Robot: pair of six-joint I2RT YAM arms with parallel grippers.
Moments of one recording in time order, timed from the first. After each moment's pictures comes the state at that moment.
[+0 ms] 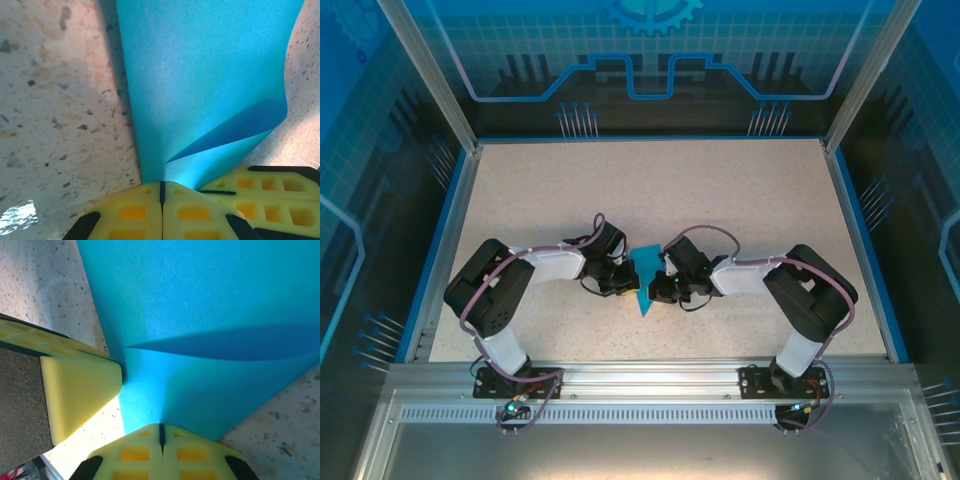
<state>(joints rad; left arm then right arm) -0.55 1.73 0.84 -0.27 0.48 -0.85 0.73 1.71 0.75 -0.06 -0.41 0.85</state>
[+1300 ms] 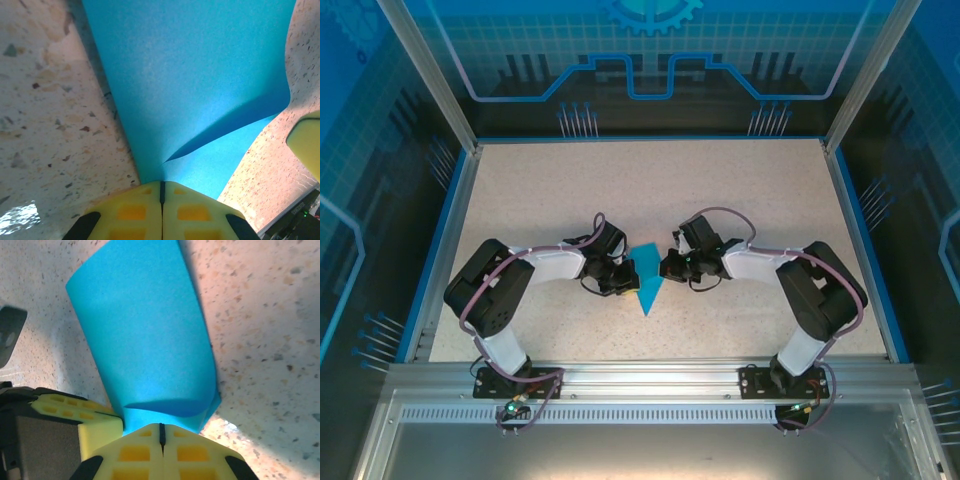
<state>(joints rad) -0.55 1.73 0.84 -0.28 0.47 -0.85 0.58 1.69 0.83 -0.14 -0.40 0.78</state>
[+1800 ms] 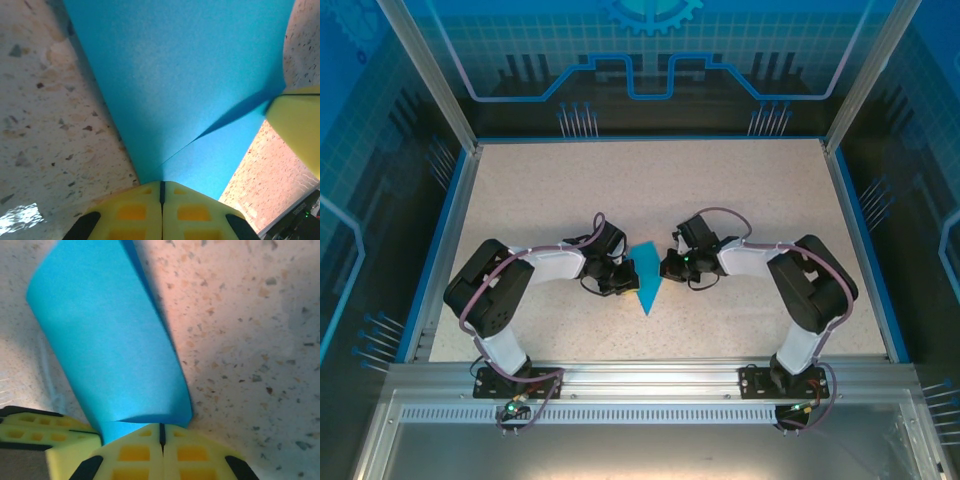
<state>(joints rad) -0.55 1.73 0.85 -0.29 0.47 -0.84 0.58 1.73 0.86 -0.16 -0.39 0.77</state>
